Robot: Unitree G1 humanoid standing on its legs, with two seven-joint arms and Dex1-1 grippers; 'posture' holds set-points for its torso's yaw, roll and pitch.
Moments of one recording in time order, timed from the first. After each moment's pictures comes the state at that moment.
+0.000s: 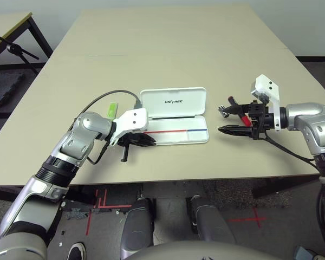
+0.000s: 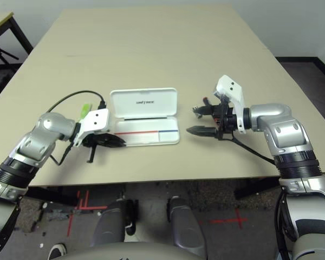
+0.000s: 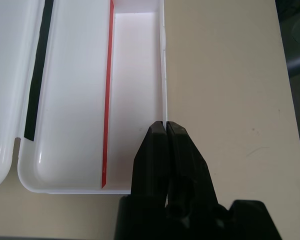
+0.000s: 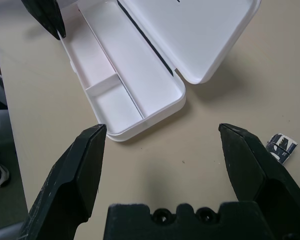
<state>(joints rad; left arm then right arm) -0.52 0.71 -0.34 0.07 -0.07 0.20 -1.29 -0.55 -0.74 0.07 0.16 0.29 0.54 1.26</state>
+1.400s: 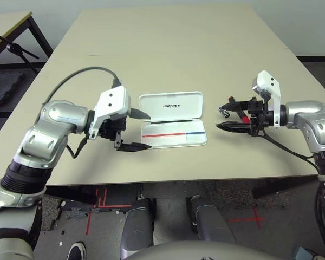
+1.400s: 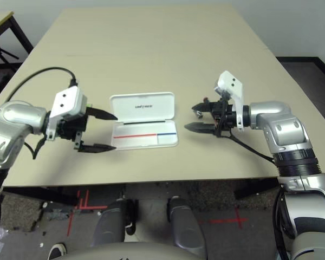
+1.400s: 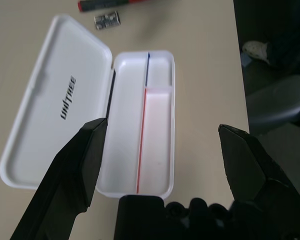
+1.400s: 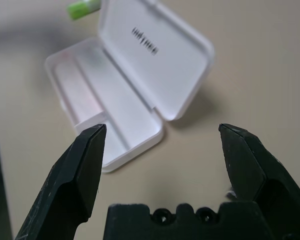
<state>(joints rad) -0.52 0.85 -0.08 -0.26 -0.37 0.50 -1.29 -0.62 -0.69 -0.01 0.19 0.35 0.56 1.14</state>
